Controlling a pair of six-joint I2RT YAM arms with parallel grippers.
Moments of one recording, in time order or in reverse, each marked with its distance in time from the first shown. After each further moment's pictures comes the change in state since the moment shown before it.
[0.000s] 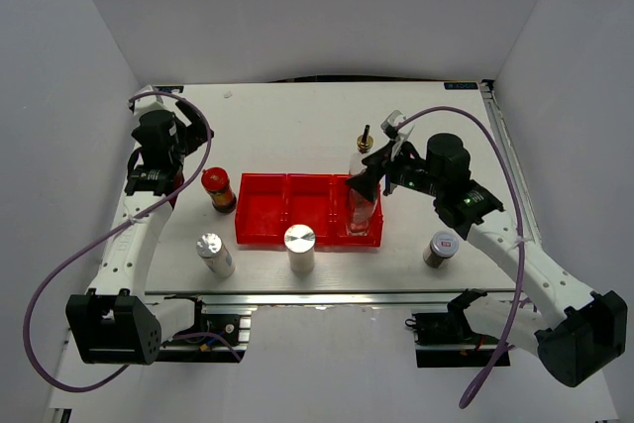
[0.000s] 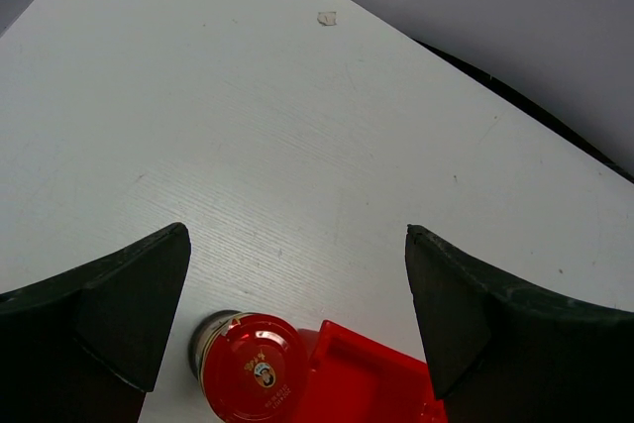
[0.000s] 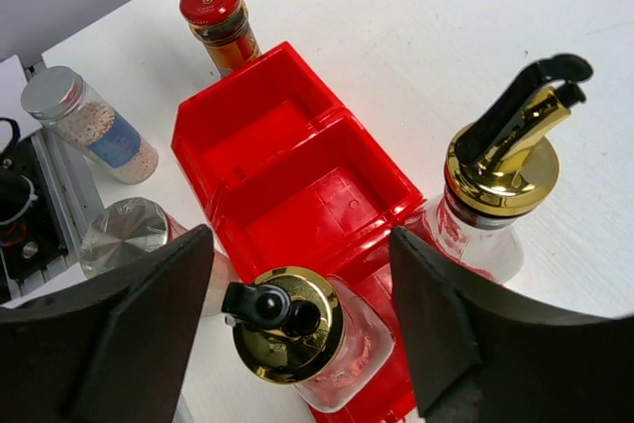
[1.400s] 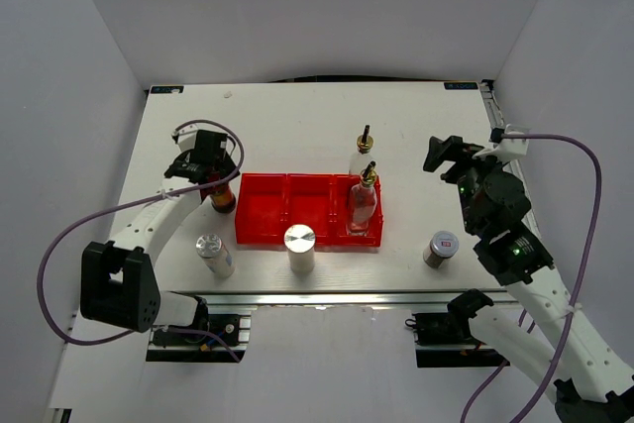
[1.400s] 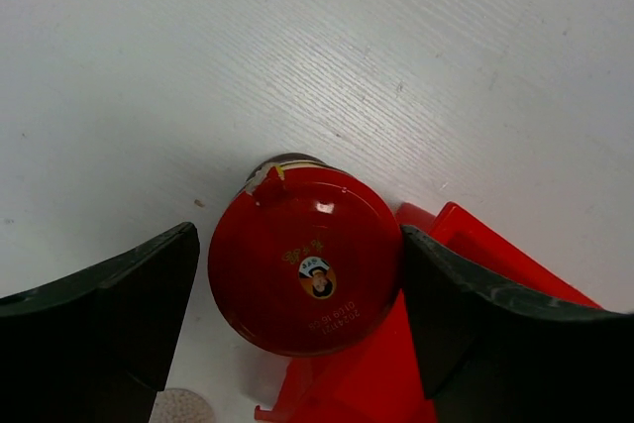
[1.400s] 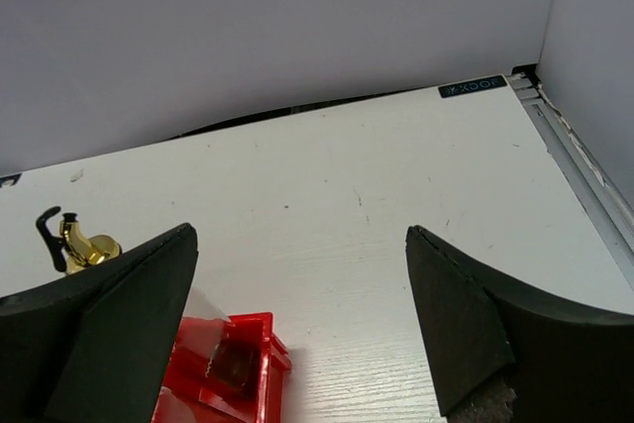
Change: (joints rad) left arm -0.200 0.183 -0.051 -0.322 -0.247 -0.198; right arm 0.004 -0.401 -0.067 -0.055 1.036 0.174
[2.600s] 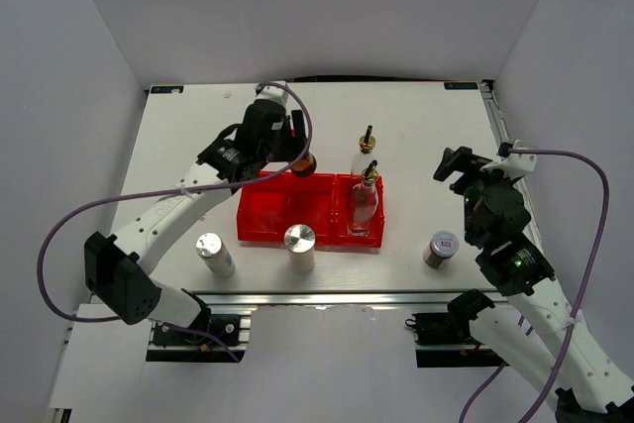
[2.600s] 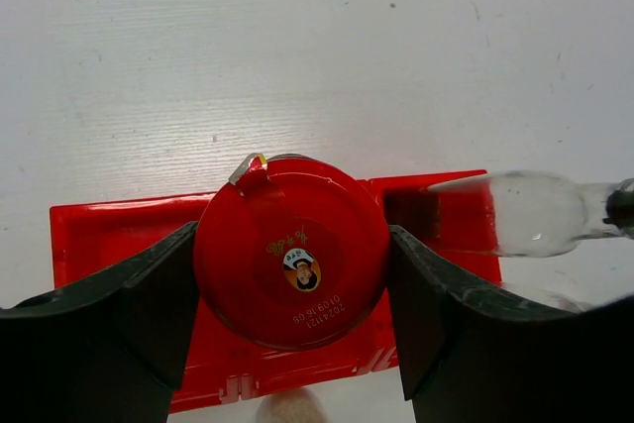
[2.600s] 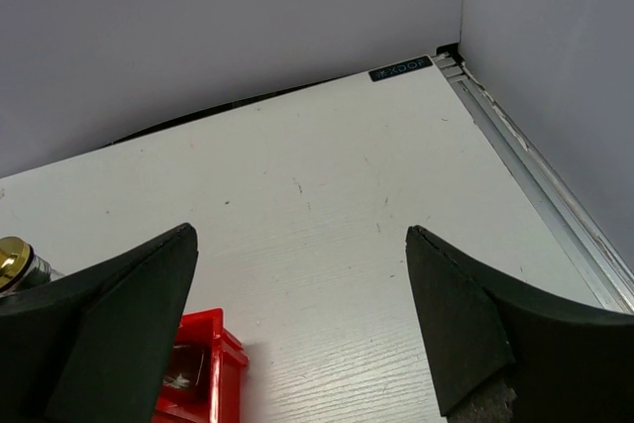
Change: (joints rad) left arm -0.408 0.069 0.381 0.047 0.217 0.214; right arm 0.000 -0.074 -0.079 -0.039 0.153 -0.004
